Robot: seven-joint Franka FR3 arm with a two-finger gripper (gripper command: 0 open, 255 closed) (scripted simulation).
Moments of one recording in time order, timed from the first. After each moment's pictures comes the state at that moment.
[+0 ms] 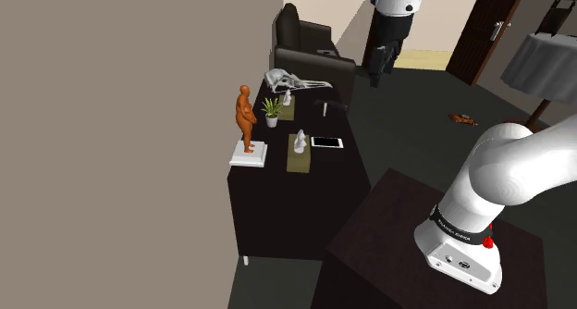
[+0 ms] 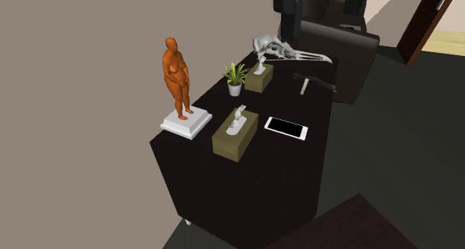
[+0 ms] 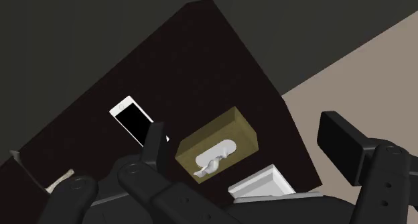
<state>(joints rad) -0.01 -0.75 0.06 -2.36 -0.12 1.60 -0.01</state>
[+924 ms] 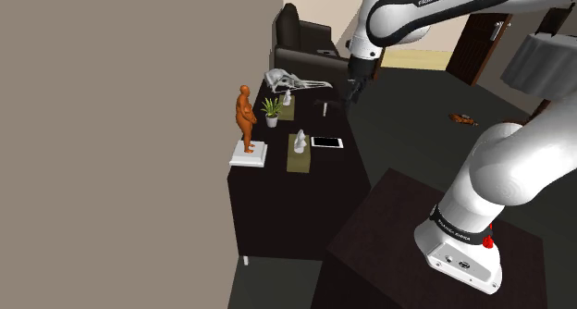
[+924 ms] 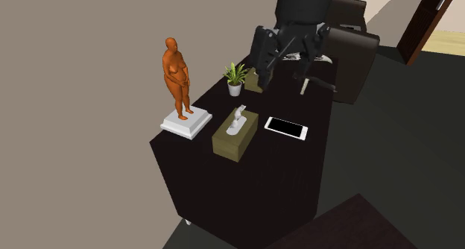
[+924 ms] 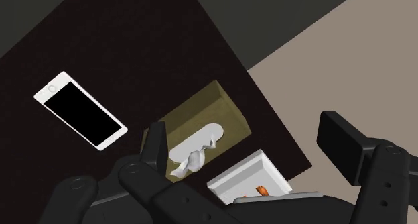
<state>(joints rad) 0.01 -0.47 -0.16 -2.48 -0.01 2.06 -0.21</state>
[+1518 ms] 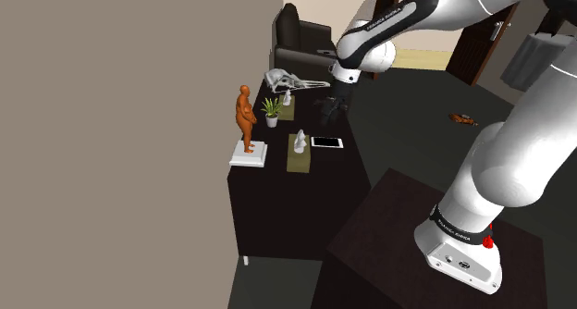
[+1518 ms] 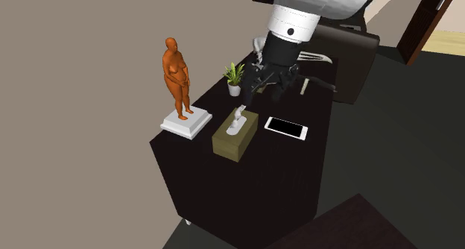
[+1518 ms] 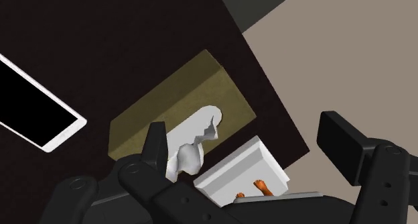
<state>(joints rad) 0.08 -0.13 -0.29 -2.42 0.27 2.31 -0.49</state>
